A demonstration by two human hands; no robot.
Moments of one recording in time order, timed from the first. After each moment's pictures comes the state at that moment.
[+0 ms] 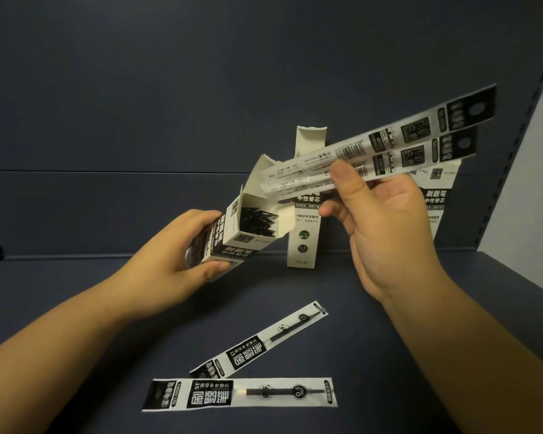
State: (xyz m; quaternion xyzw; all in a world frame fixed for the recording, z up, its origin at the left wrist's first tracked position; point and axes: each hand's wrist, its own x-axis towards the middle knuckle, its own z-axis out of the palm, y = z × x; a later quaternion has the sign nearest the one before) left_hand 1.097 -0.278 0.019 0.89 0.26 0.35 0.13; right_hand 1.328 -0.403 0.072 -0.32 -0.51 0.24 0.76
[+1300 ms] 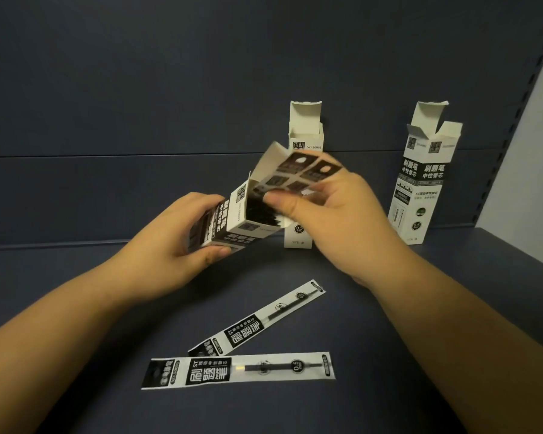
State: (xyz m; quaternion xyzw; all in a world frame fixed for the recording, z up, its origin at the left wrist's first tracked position) left_hand 1.102 -0.276 0.017 0.91 0.23 0.34 0.09; right_hand 1.321 -0.395 0.057 -0.47 -0.64 0.15 0.59
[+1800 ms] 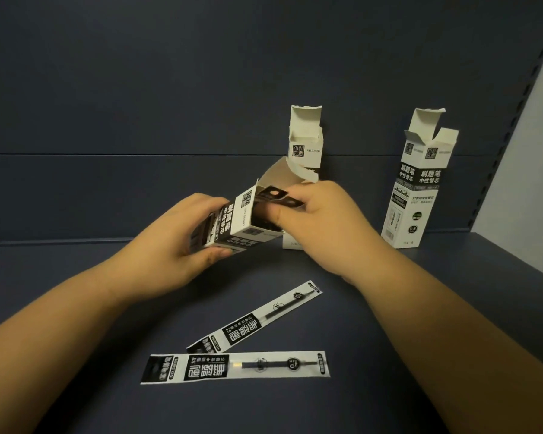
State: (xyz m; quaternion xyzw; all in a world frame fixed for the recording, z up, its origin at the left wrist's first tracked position) left_hand 1.105 -0.280 0.020 0.92 0.21 0.33 0.07; right_hand 1.319 -0.390 0.057 -0.55 -0.67 0.14 0.47
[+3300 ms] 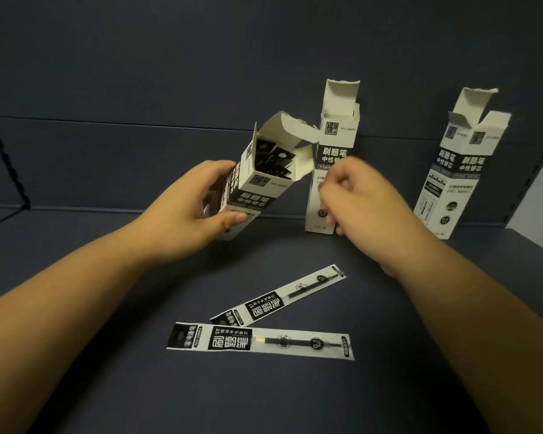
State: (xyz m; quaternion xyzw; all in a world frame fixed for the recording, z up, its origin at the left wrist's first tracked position) left_hand 1.097 -0.279 0.021 0.87 0.29 0.36 0.16; right_hand 1.326 -0.390 0.049 -0.65 -0.60 0.13 0.45
